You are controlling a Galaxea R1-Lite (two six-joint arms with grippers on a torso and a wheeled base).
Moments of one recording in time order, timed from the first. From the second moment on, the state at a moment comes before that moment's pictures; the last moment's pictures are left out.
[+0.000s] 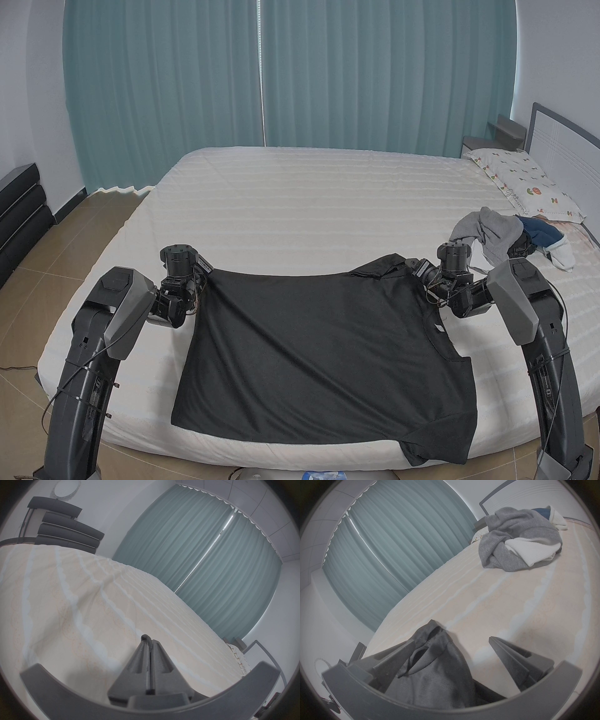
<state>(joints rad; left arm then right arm) -0.10 2.83 -1.86 -0.69 0.23 -0.76 0.10 2.80 -1.86 -0.58 -0.05 0.69</state>
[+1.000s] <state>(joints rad) -0.10 2.83 -1.87 -0.73 0.25 -0.76 0.10 2.86 -2.00 -0.66 -0.12 0.66</state>
